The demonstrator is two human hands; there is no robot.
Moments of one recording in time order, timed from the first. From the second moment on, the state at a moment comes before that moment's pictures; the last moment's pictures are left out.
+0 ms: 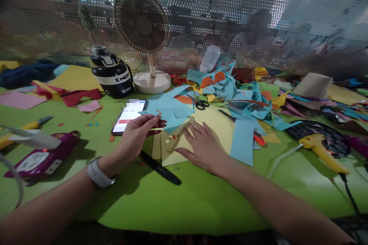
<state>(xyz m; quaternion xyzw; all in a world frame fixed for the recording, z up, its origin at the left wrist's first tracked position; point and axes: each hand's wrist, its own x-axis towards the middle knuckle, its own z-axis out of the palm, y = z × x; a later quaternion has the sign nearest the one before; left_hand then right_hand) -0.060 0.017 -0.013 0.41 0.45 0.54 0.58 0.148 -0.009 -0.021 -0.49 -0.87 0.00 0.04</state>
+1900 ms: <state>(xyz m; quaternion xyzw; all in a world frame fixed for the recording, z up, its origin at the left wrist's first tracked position) -0.040 -0.009 -0.011 0.39 0.39 0.46 0.70 0.140 -0.030 -0.008 -0.48 -0.84 0.13 0.22</state>
